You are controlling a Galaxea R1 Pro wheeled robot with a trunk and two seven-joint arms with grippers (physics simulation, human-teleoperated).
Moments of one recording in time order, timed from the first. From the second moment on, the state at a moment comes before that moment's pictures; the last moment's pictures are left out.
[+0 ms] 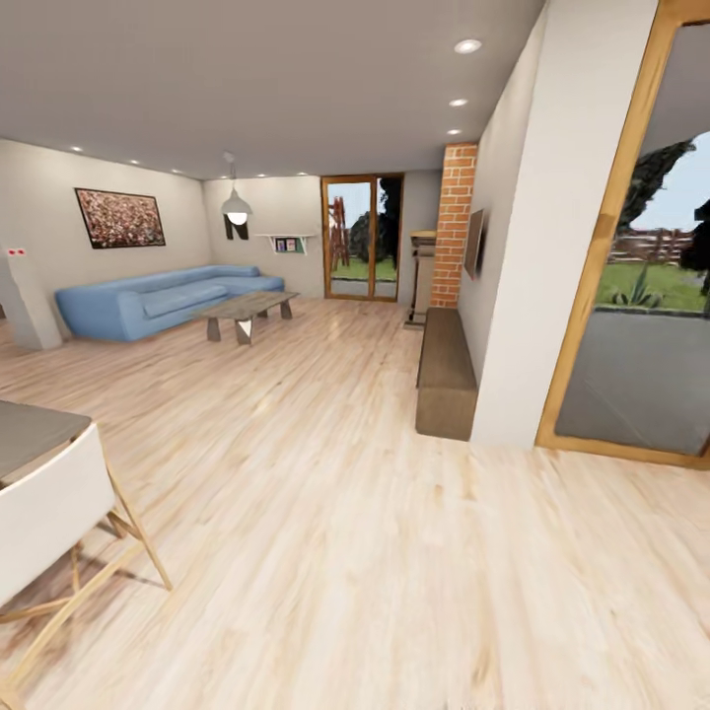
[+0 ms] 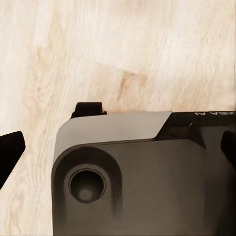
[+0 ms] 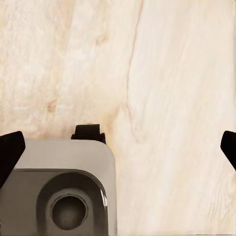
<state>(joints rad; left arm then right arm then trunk) -0.14 -0.04 0.00 -0.04 0.00 -0.08 0.00 -0.04 -0.08 -0.01 -0.26 -0.01 -0.04 -0.02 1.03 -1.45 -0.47</state>
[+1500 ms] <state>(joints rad) -0.21 -0.06 0.00 -0.09 0.00 -0.13 0.00 -0.45 -0.06 -0.02 -0.39 0.00 -0.09 -0.02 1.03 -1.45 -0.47</state>
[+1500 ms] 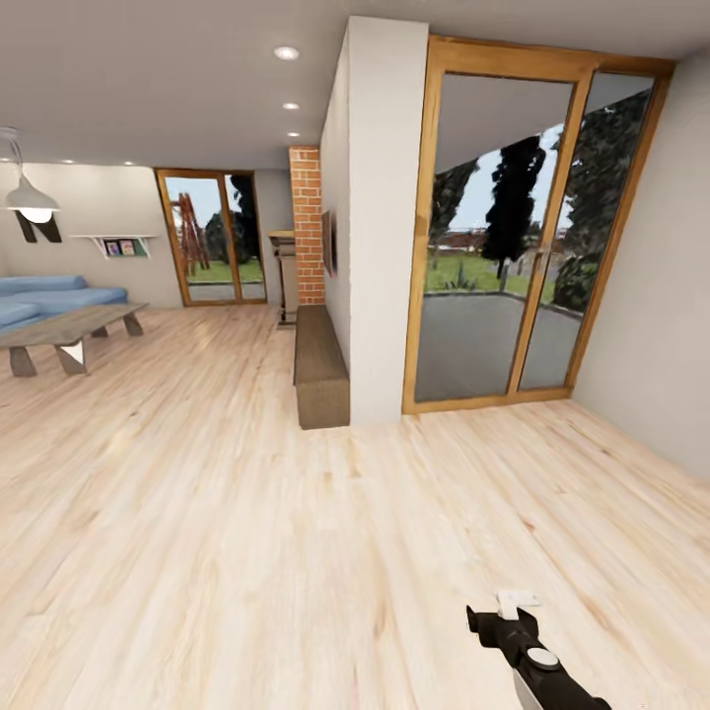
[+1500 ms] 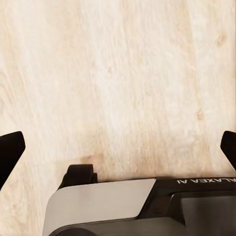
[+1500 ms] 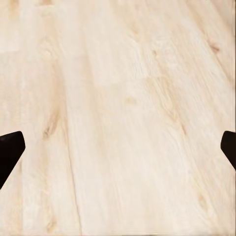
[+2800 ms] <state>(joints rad) -0.22 -0.07 0.01 -0.09 0.00 -0.13 0.00 -0.45 -0.06 -0.02 -0.39 -0.01 -0.09 -0.02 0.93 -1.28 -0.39</state>
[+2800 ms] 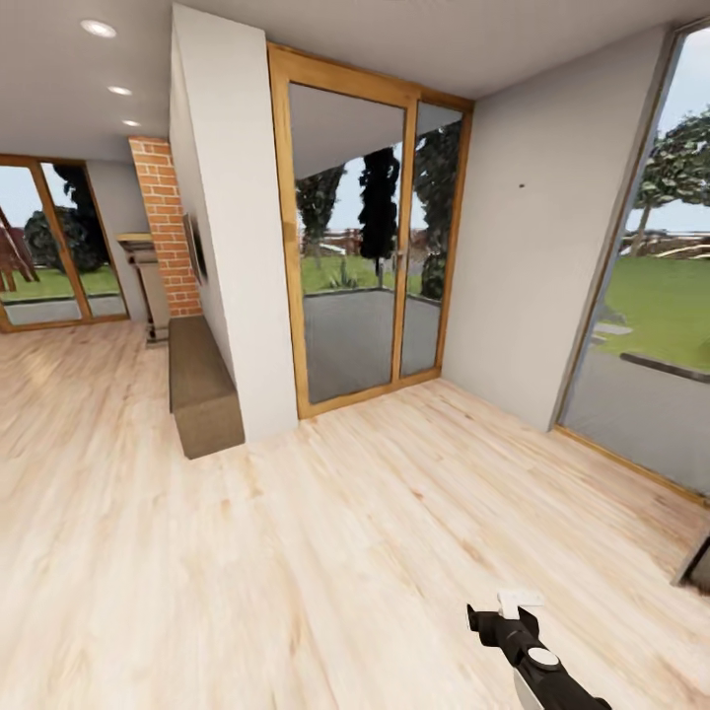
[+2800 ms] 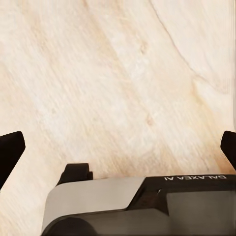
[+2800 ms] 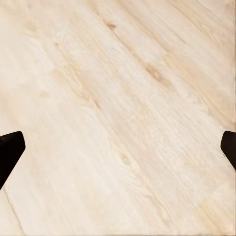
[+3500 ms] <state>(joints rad) -0.22 -0.07 0.01 -0.09 0.00 -0.13 0.00 -0.45 -0.06 -0.03 -0.39 -0.01 -0.09 -0.02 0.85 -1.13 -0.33</state>
